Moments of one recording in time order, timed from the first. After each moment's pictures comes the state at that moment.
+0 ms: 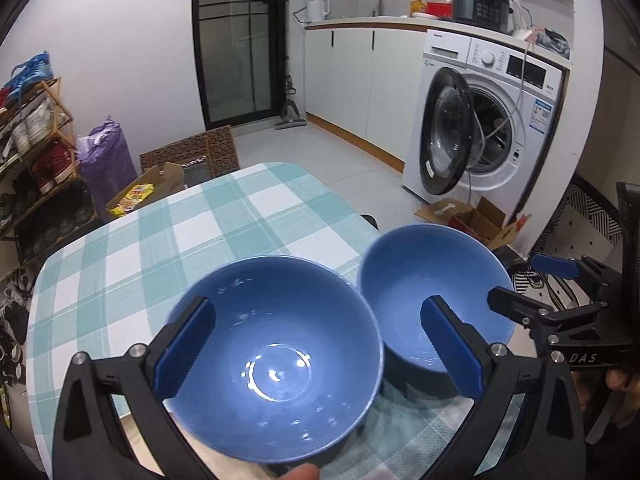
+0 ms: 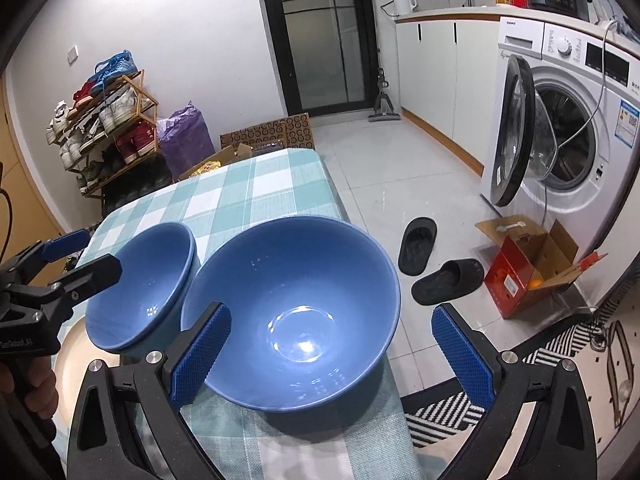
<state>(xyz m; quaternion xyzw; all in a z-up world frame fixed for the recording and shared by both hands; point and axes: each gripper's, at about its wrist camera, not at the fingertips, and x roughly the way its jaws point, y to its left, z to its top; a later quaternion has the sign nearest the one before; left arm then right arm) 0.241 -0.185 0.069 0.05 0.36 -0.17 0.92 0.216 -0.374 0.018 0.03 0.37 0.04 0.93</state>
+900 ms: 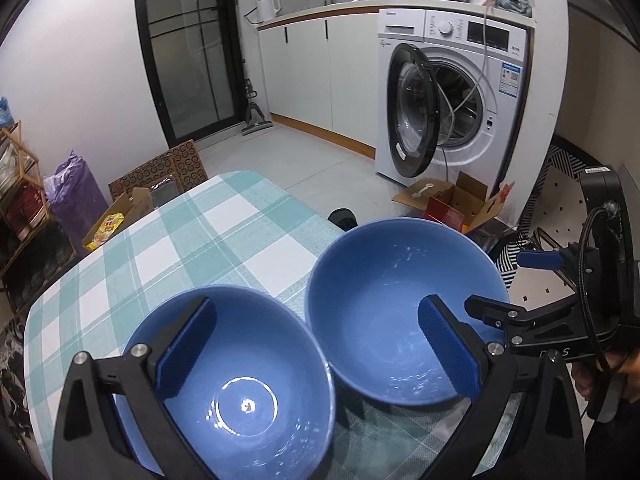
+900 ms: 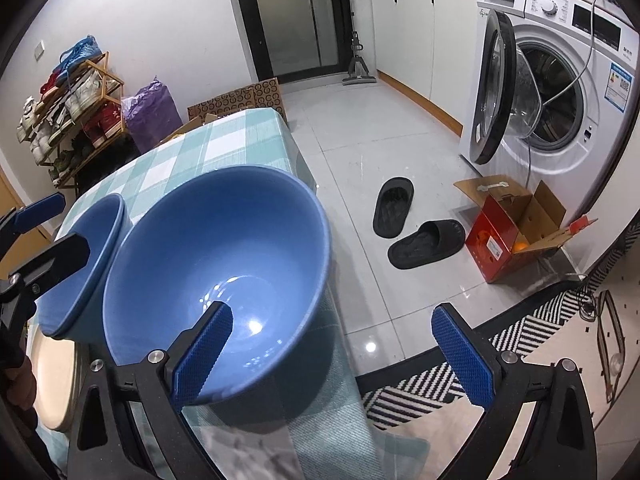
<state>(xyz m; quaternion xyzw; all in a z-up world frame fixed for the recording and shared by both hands) 0.254 -0.235 0.059 0.11 0.35 -0.22 0.90 0.235 -0.414 -0.024 0.04 0.43 0.00 0.90</state>
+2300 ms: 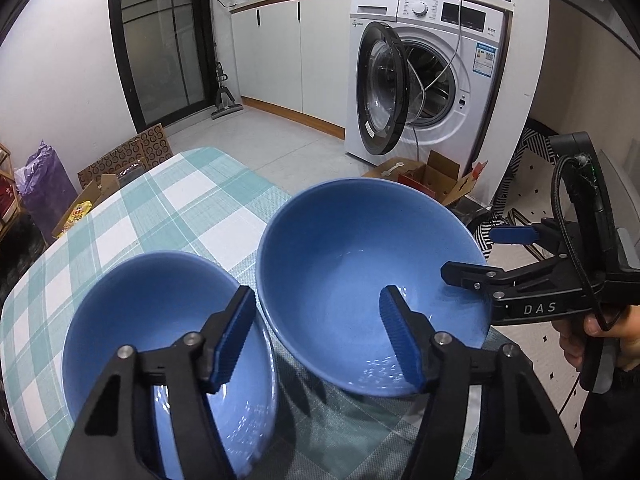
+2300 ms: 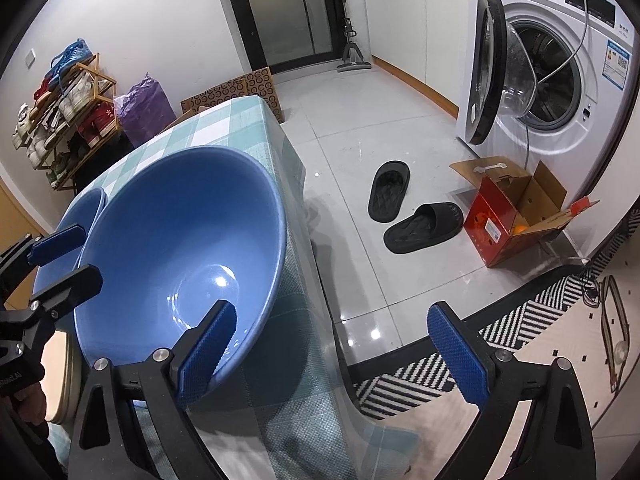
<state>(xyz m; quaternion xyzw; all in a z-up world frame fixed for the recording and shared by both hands) 0.240 -0.253 0.034 0.11 0.38 -0.26 0.88 0.234 -0.440 -0.039 0.05 0.45 0.00 0.89</state>
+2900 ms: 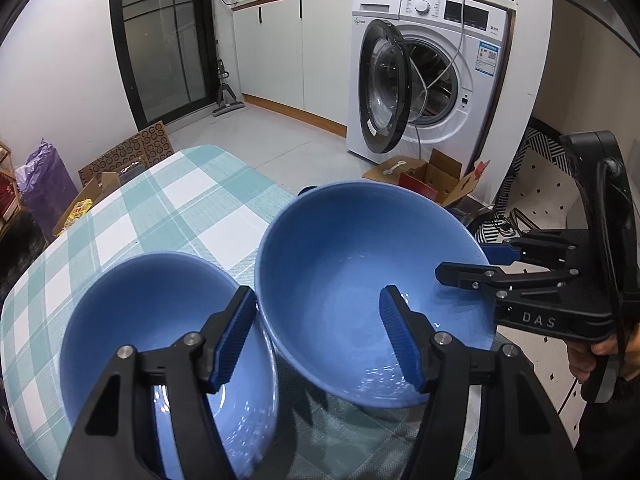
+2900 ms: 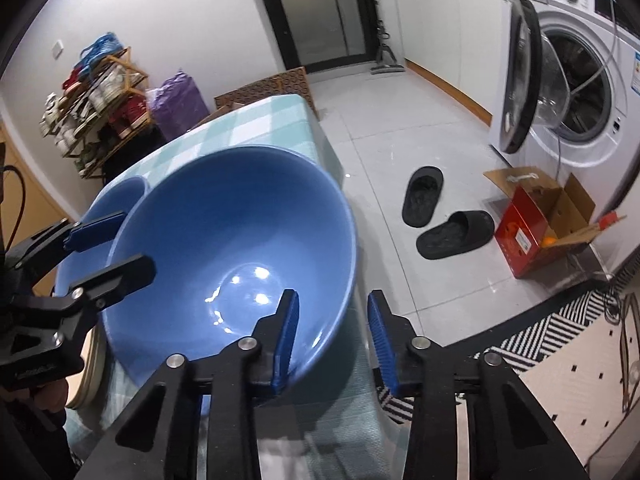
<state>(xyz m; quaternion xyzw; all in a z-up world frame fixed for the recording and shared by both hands) 0.242 -0.253 0.034 0.10 0.39 -0.26 0.88 0.231 -0.417 -0.034 0.05 0.44 0.06 0.89</state>
